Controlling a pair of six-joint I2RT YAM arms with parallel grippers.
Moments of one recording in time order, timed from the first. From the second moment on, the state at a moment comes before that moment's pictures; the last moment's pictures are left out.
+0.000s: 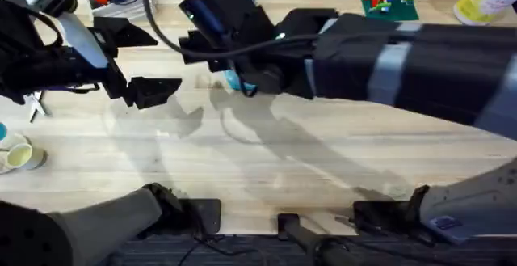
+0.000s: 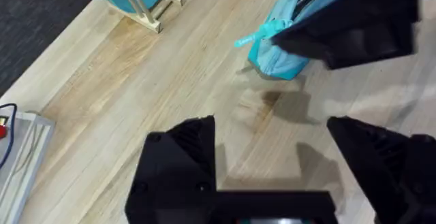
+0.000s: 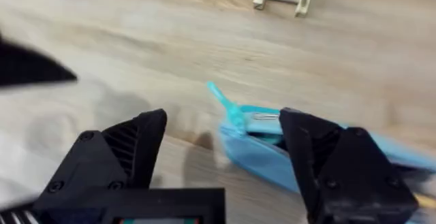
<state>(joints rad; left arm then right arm) 0.59 1.36 1.01 -1.03 0.97 1.52 0.97 1.77 1.37 -0.31 0.46 0.55</state>
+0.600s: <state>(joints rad) 0.59 1.36 1.01 -1.03 0.97 1.52 0.97 1.72 1.82 -0.93 0.44 0.10</state>
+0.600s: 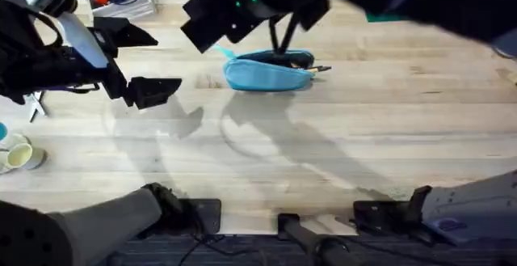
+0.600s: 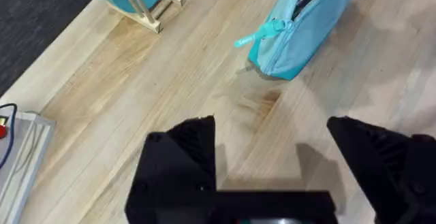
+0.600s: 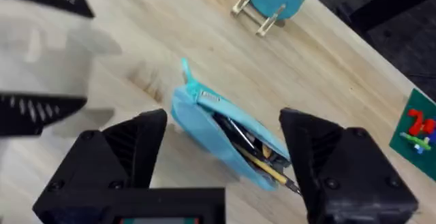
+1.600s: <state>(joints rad) 0.59 1.36 1.01 -1.03 0.97 1.52 0.97 1.77 1.93 -1.08 0.28 -0.01</state>
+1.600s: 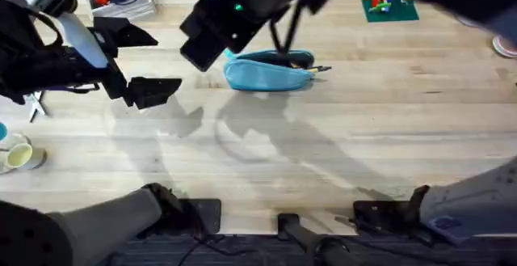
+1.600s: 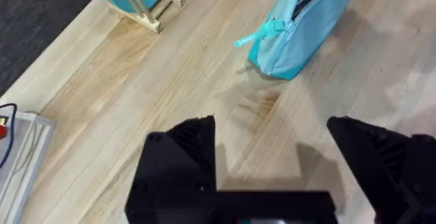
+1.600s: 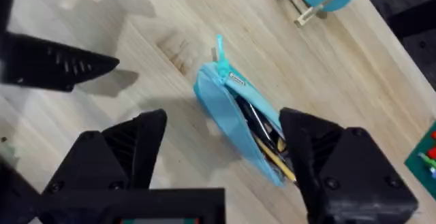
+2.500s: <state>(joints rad) 0.59 1.36 1.01 -1.03 0.97 1.52 0.88 2.05 1.93 -0.94 0.18 -0.05</state>
